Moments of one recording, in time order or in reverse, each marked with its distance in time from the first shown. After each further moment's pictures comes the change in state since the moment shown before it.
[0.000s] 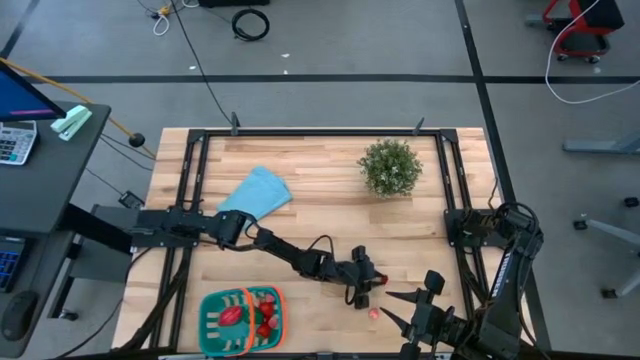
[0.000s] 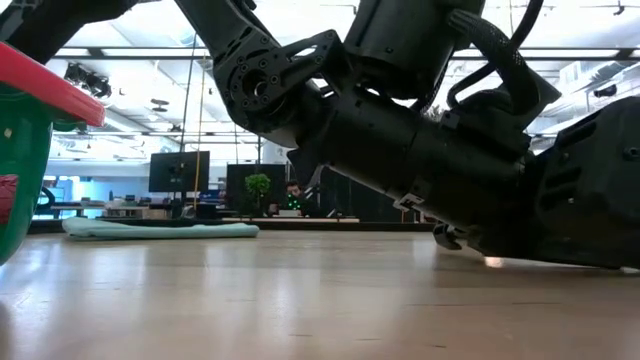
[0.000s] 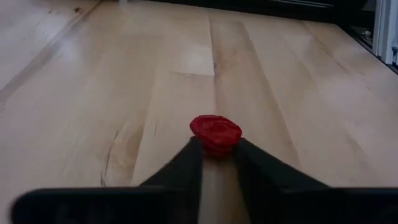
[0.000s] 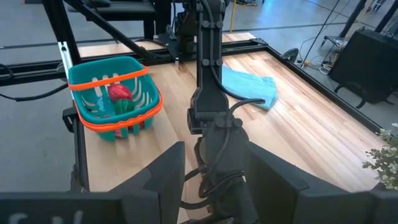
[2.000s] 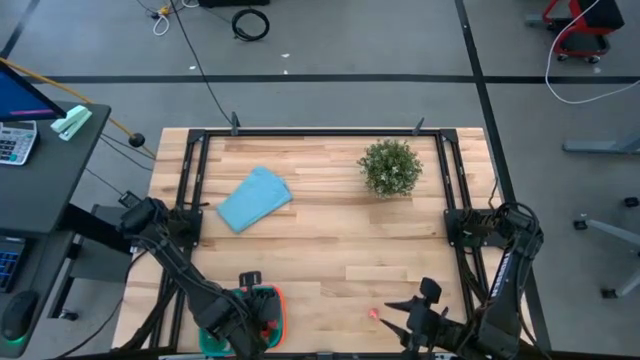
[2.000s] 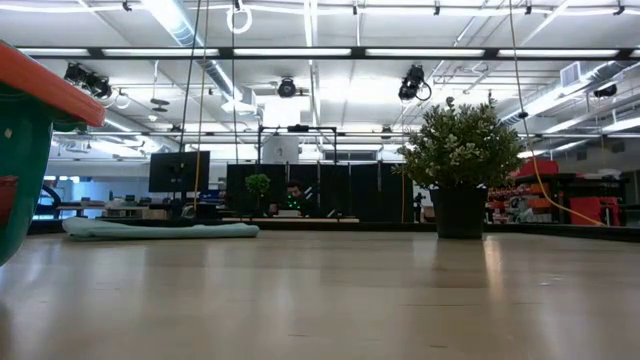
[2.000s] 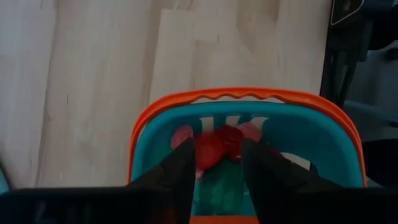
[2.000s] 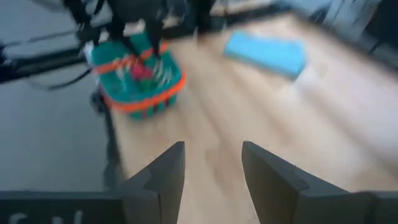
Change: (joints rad) left arm -0.504 -0.661 -0.001 -1.627 -0.124 -0.652; right arm 0.001 -0.001 -0.008 0.111 -0.134 0.013
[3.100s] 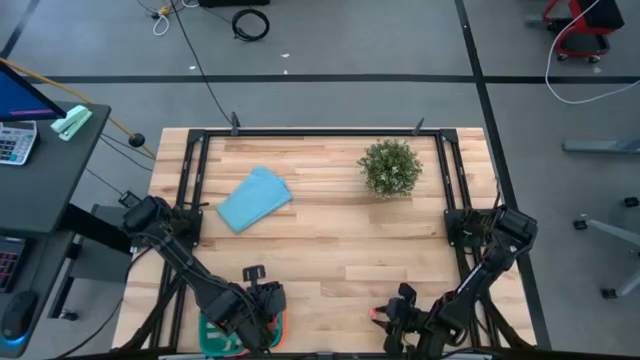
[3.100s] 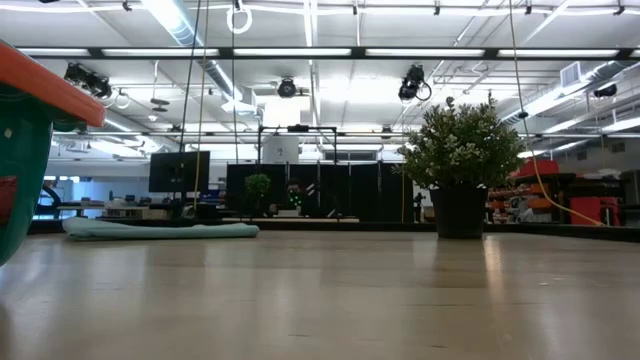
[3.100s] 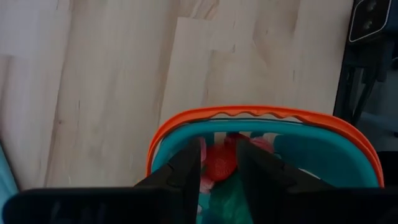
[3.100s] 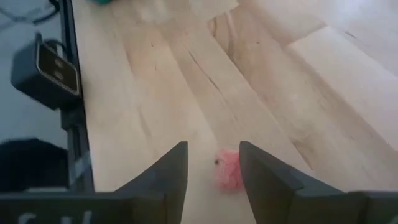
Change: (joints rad) left arm 0.047 0.000 0.000 -0.003 0.000 0.004; right arm -0.041 0.001 -0.853 1.043 -0.226 -0.013
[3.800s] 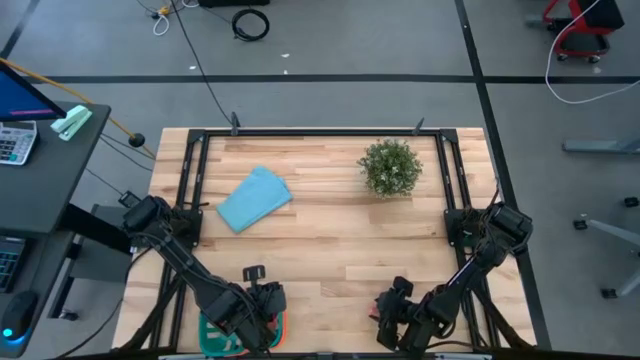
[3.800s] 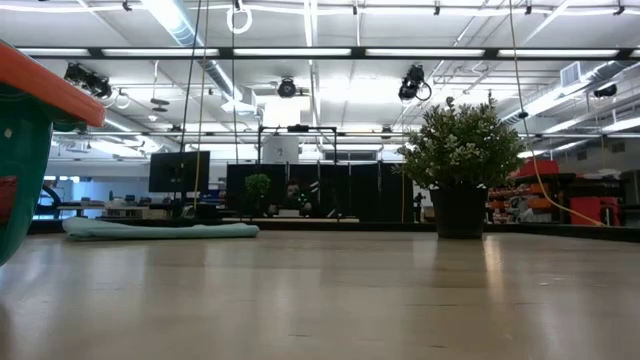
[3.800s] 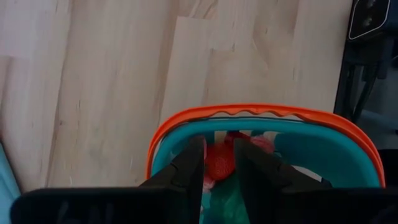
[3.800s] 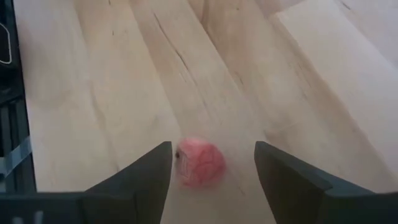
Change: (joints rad) left arm 0.003 0.000 0.000 -0.002 0.000 0.008; right arm -0.084 0.000 0.003 -0.083 -0.180 -0.063
